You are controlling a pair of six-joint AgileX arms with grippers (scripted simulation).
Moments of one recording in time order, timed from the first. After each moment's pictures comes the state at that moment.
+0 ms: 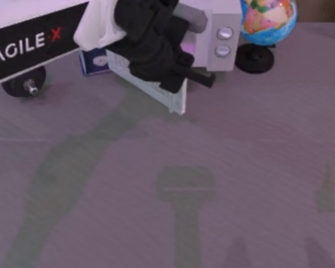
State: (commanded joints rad) left arm -0.60 1.97 1.65 -0.73 -0.01 -0.02; right arm 0.00 0.00 0.00 0.00 0.00 0.00
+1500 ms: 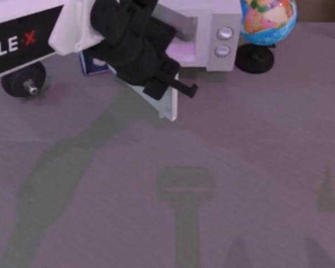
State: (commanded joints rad) left arm -0.55 1.90 1.55 -0.70 0.07 0.13; right arm 0.00 0.00 0.00 0.00 0.00 0.00
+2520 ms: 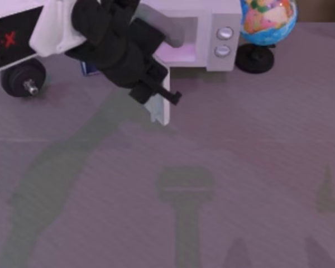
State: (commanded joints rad) left arm -0.51 1.85 1.50 -0.71 0.14 0.25; right arm 0.00 0.00 0.00 0.00 0.00 0.00
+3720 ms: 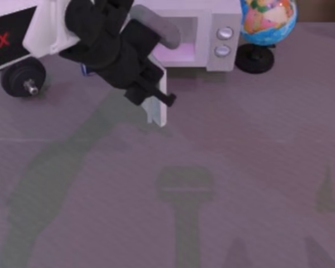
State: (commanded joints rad) left arm -0.50 1.84 1.48 -0.71 0.16 0.28; right arm 0.00 0.00 0.00 0.00 0.00 0.00
